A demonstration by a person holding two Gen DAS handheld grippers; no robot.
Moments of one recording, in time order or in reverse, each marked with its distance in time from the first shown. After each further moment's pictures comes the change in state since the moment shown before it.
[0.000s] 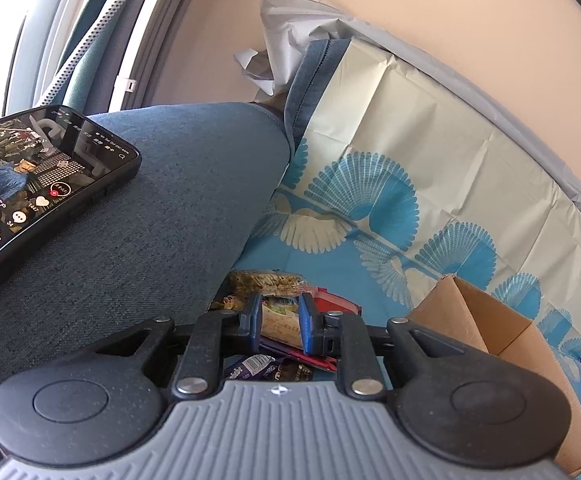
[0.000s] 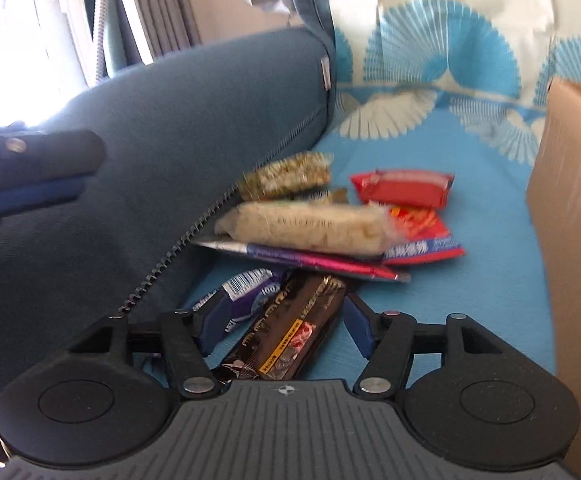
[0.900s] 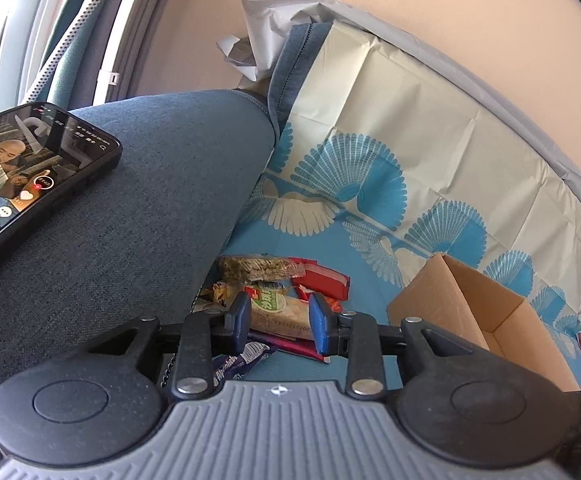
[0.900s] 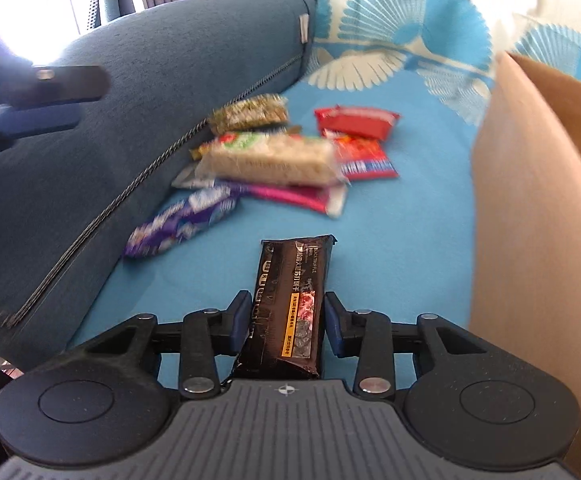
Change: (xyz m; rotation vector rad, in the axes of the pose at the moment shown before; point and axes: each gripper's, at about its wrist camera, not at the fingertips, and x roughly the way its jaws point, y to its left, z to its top) left arm 0.000 -0.006 -0.003 0.051 0.057 -0.035; right arm -0.076 -0.013 -0.033 -0.084 0.153 -0.071
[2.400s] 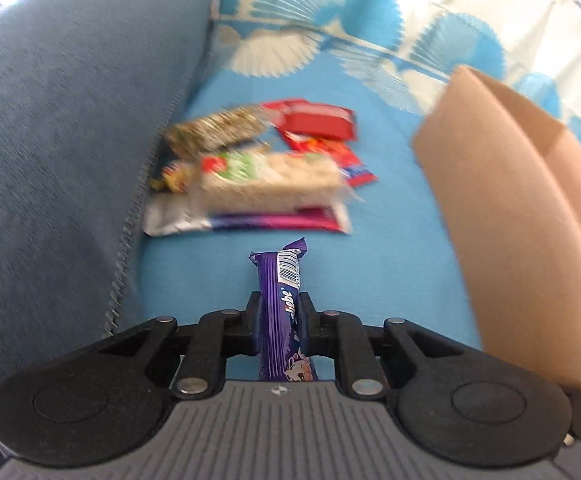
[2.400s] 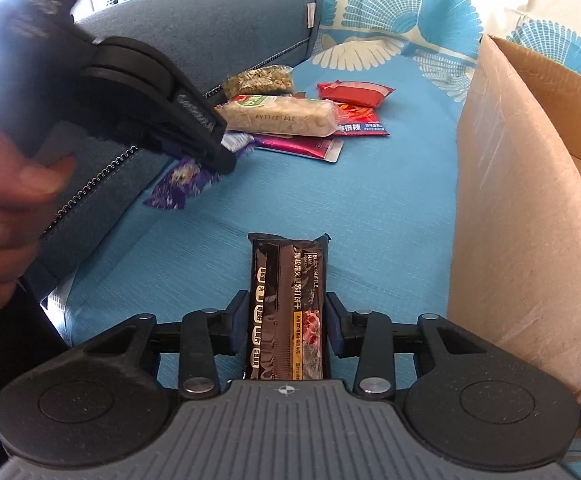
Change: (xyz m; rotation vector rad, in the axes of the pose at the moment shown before) left arm 0.100 -0.023 -0.028 0.264 0.491 0.021; right arm -0.016 0.001 -0.029 -0.043 0.004 -0.017
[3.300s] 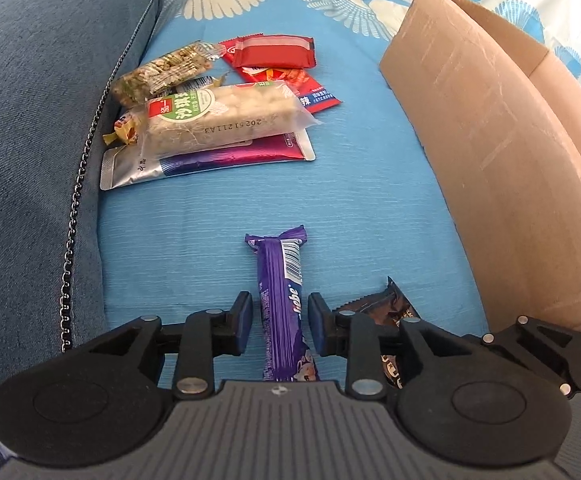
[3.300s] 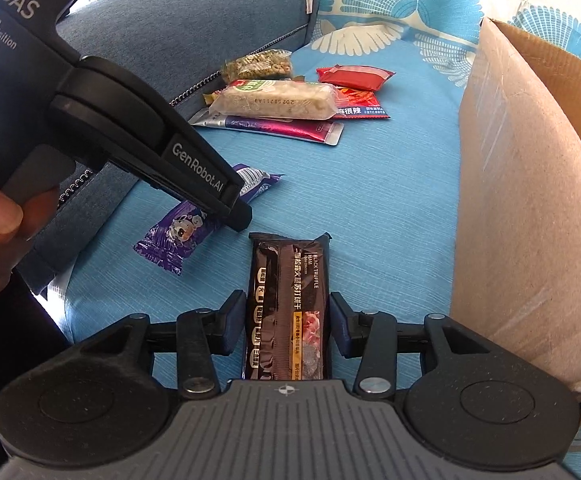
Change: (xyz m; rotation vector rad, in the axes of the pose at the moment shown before) left arm 0.019 -0.024 -0.013 0.110 0.146 0.020; right arm 0.004 0.000 -0.001 0.003 0.034 0.002
